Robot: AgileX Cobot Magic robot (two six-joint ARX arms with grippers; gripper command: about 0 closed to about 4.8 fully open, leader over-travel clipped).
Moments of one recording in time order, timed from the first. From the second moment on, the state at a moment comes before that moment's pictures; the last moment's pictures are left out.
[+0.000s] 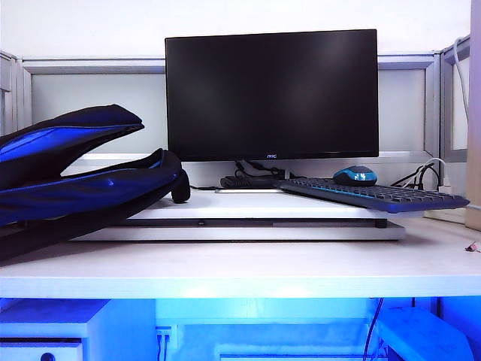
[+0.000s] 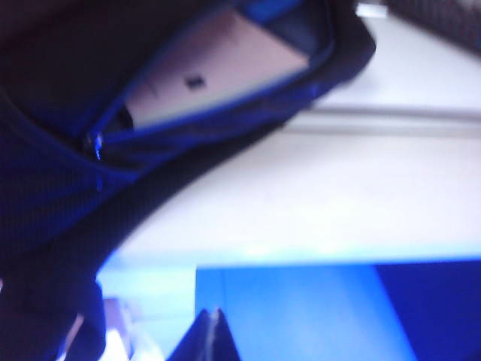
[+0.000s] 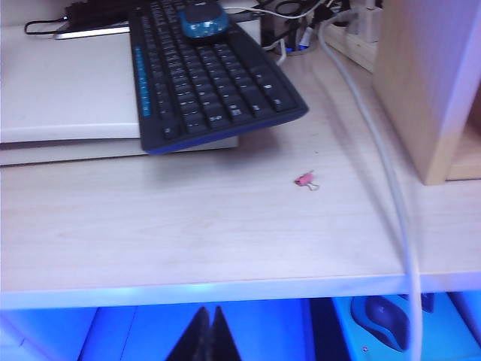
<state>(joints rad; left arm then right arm) -0.20 0.00 0.06 -0.30 -0.03 -0.13 0.06 0.01 0.01 -0.18 0.01 0.13</state>
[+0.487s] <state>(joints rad) -0.20 0.00 0.03 -0.20 -0.20 0.05 -0.03 0.01 0.01 -0.18 -0.06 0.13</state>
